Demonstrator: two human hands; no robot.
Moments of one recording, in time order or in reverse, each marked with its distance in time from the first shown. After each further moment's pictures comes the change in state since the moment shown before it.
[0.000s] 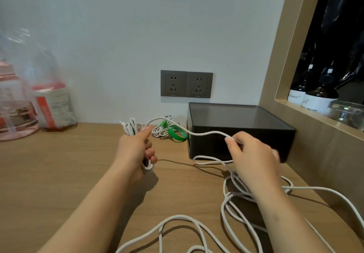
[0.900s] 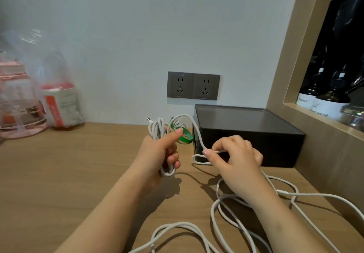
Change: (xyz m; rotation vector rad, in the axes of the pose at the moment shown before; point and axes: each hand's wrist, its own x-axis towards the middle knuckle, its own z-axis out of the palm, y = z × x) left_hand -0.015 -0.004 0.009 0.005 -0.315 0.031; right_hand -0.005 -0.019 0.015 0.140 -0.204 -0.199
